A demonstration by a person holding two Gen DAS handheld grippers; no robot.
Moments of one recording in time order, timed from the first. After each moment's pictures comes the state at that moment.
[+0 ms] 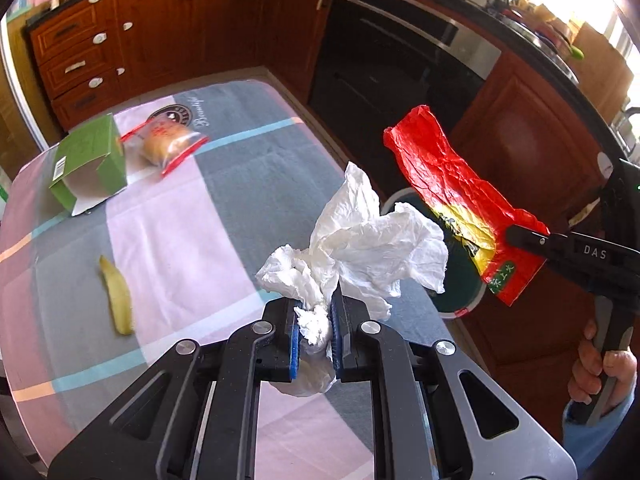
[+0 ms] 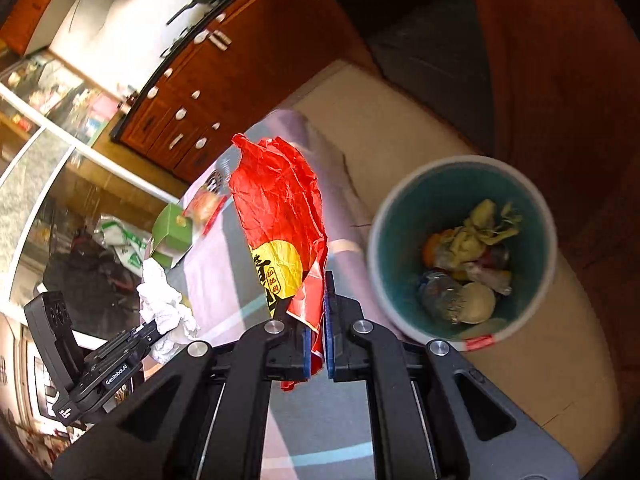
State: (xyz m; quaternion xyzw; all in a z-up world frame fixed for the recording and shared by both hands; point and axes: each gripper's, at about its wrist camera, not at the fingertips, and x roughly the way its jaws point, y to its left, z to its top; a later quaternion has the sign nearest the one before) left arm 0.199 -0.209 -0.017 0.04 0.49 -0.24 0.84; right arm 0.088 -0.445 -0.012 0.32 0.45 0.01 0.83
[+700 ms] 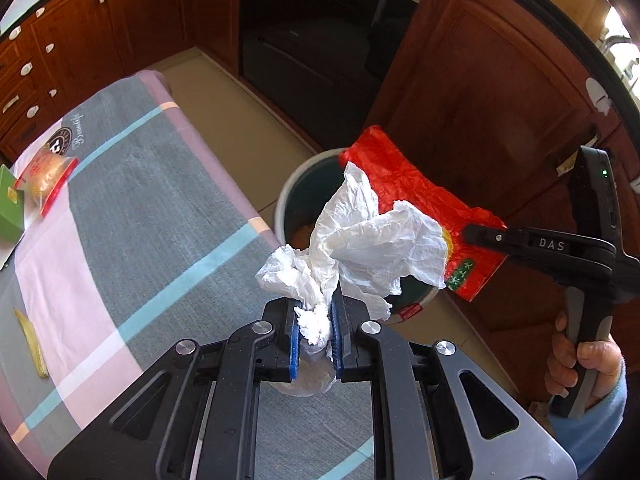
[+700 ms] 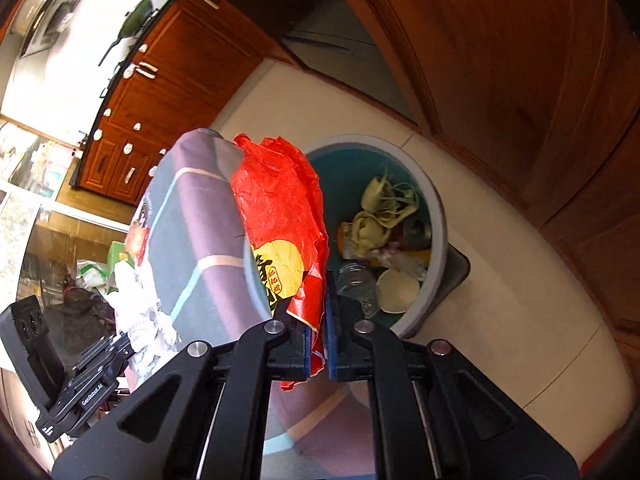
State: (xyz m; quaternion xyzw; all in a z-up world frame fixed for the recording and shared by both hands) left arm 0.200 -0.344 -0.061 0.11 0.53 -0.30 0.79; right arm 0.057 -0.554 -0.086 0.39 0.48 -0.05 0.78
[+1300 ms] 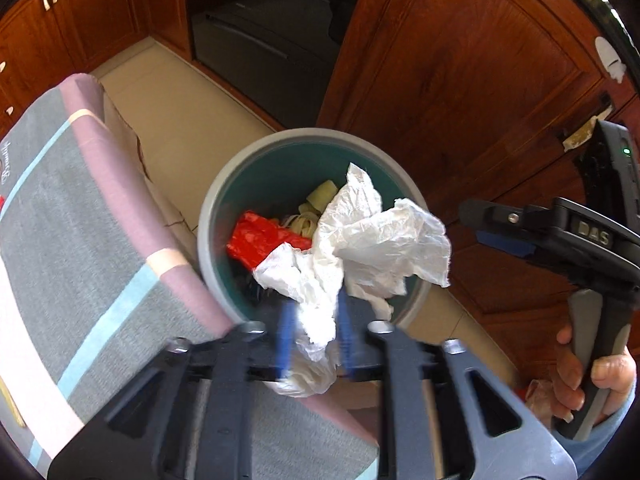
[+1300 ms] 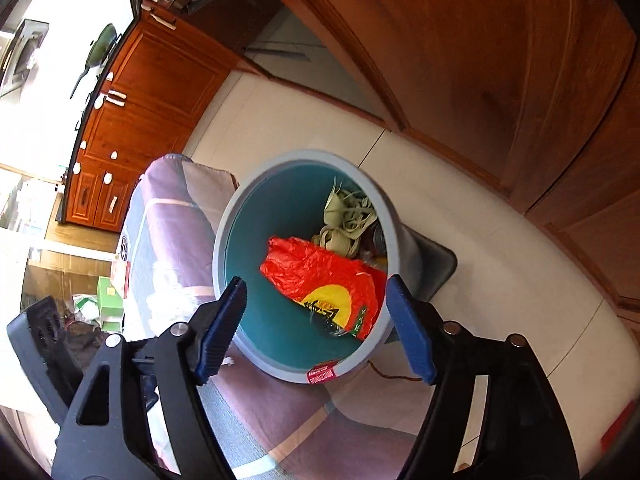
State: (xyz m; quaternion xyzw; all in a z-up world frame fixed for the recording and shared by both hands) left arm 0.221 -0.412 -0.106 0.14 0.56 -0.34 0.75; right arm 0.055 -0.587 -0.107 0.43 0.47 -0.10 0.76
